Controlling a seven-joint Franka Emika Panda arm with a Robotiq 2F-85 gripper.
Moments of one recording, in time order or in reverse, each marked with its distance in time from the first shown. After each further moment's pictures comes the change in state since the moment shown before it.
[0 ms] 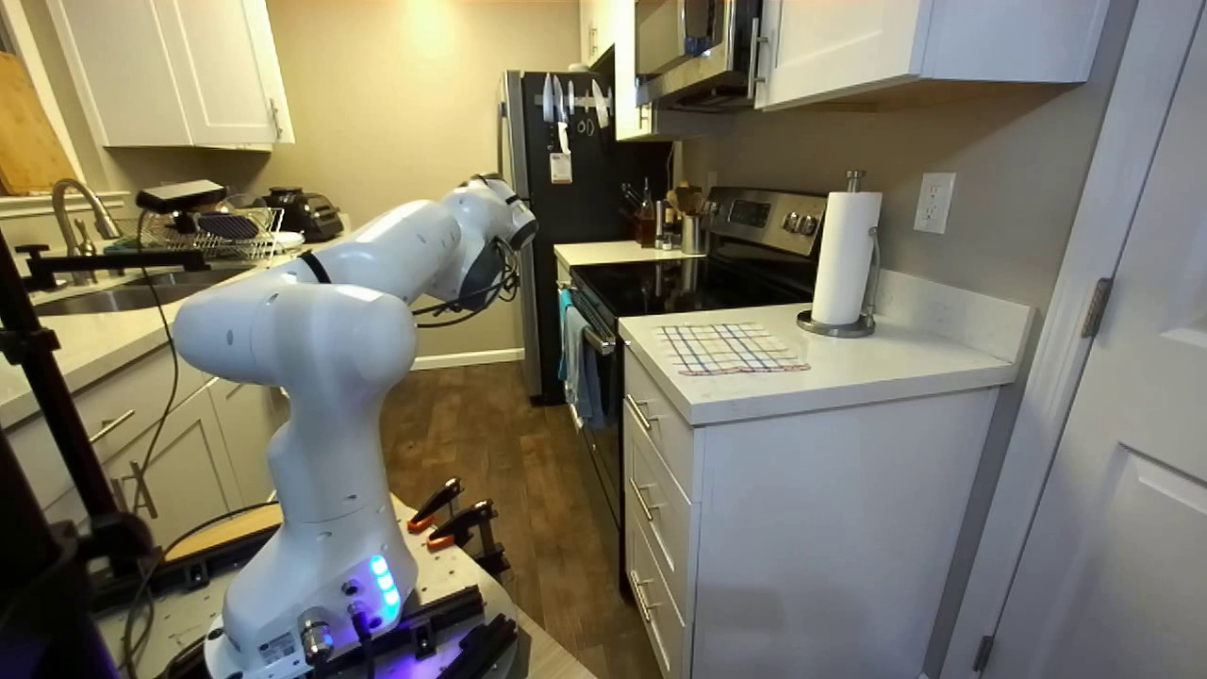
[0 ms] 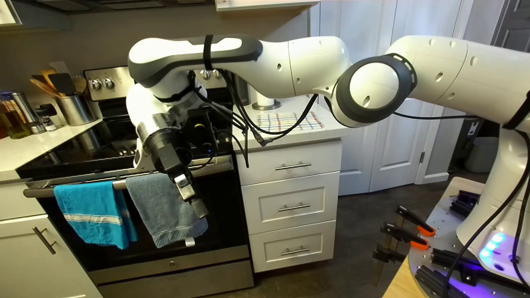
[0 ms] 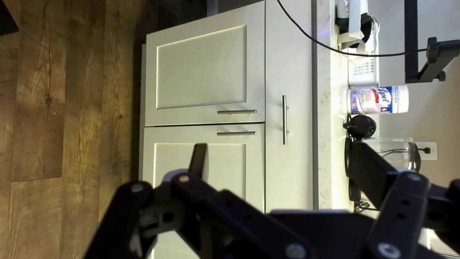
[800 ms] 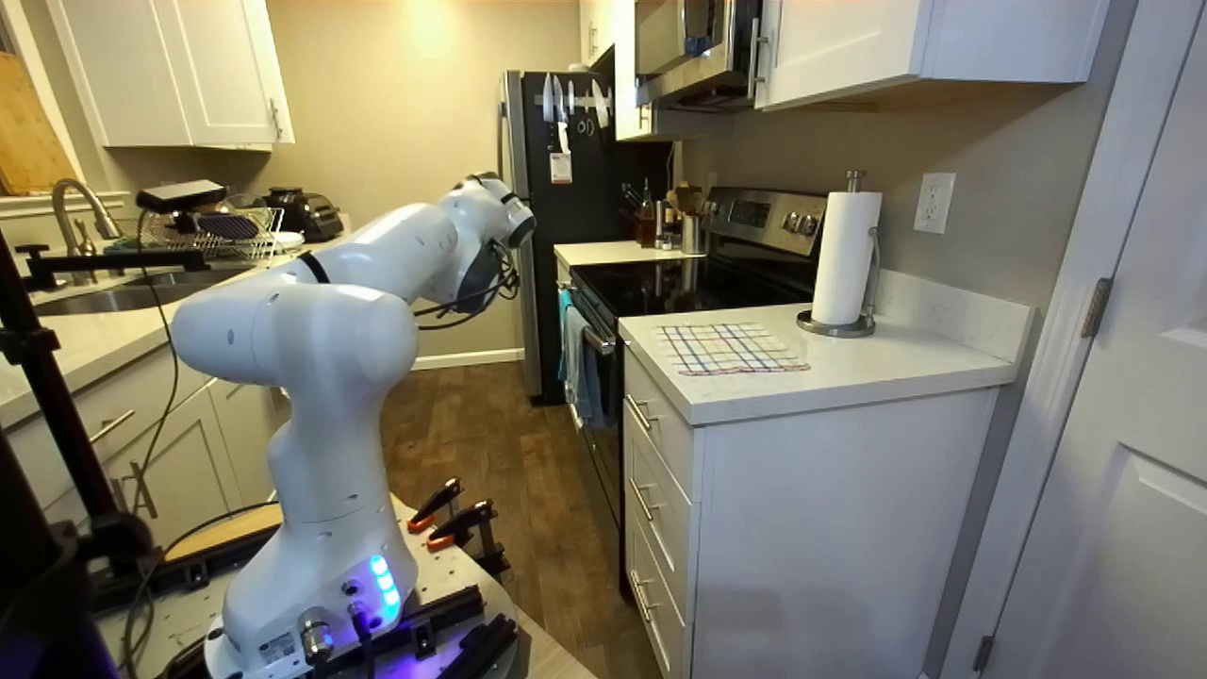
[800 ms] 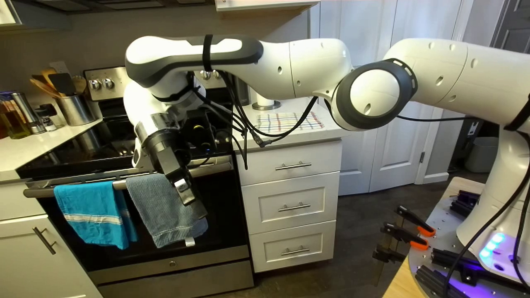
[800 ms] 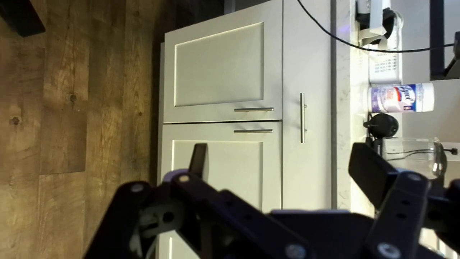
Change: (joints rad) arm 0.029 0.019 -0.032 0.060 -0.031 0.000 -0.003
